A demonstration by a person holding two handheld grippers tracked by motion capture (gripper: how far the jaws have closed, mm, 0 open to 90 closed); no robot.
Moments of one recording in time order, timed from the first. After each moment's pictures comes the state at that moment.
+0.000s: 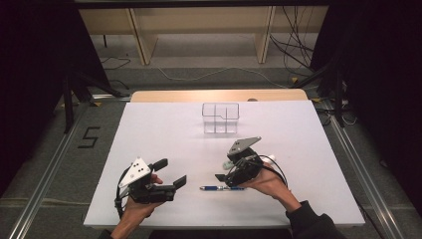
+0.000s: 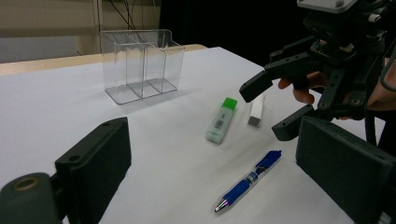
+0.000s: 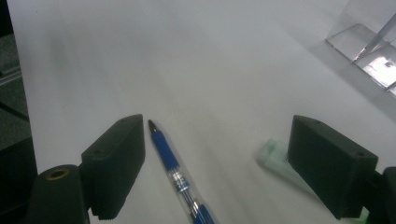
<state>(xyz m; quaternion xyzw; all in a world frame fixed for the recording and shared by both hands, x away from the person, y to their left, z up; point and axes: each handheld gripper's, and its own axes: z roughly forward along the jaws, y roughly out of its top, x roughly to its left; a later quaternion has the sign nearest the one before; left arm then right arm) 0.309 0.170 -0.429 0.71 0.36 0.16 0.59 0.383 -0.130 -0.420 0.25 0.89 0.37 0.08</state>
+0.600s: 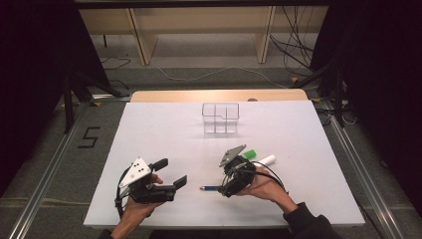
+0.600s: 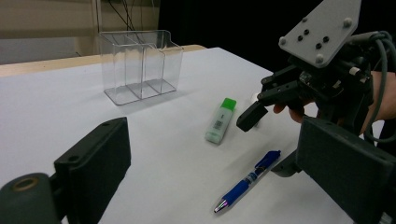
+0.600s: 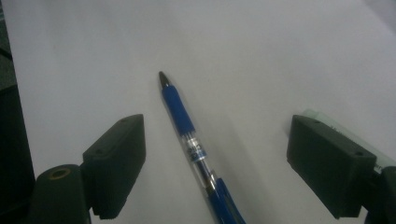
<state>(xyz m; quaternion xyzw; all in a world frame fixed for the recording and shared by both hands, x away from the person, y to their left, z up) 0.309 0.170 -0.428 0.71 0.36 0.16 0.59 0.378 -0.114 -0.442 0.21 0.93 0.28 0.06</state>
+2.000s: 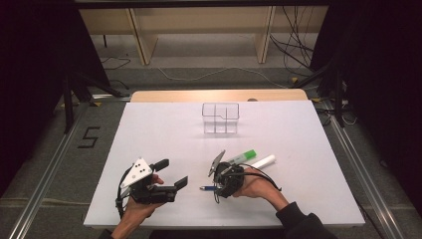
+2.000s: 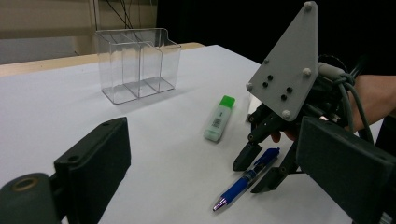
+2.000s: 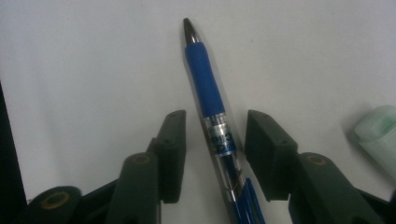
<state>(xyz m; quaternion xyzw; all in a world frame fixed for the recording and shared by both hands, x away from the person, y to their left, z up) 0.308 0.167 -0.429 0.71 0.36 0.16 0.58 0.384 -0.086 -0.463 0.15 0.97 0.17 0.02</state>
